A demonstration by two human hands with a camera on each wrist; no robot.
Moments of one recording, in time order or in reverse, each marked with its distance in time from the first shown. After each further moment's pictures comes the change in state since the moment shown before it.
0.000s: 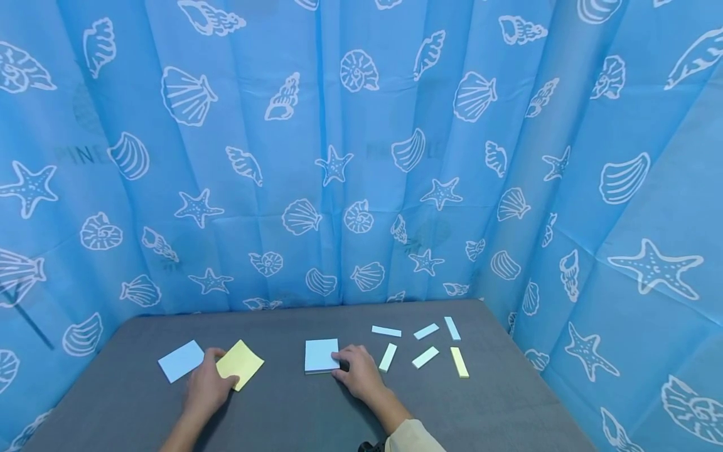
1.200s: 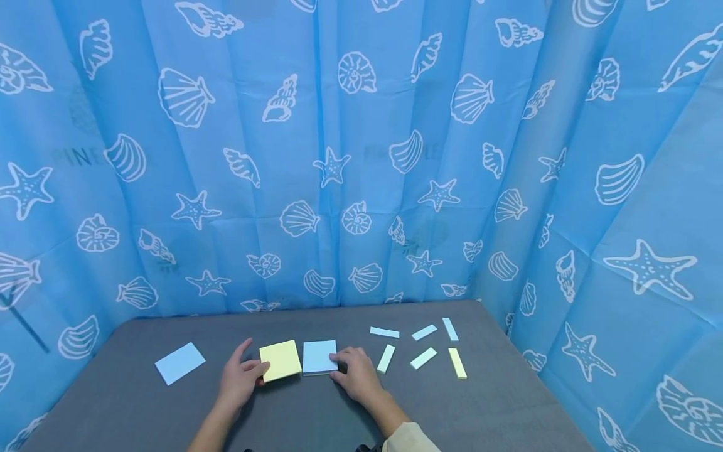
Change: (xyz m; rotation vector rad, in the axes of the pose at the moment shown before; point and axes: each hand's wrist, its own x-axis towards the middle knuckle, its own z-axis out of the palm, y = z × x) left_hand -0.011 0.045 0.029 -0.628 -0.167 -0.049; right_hand -0.001 -0.003 -0.001 0.014 0.000 0.019
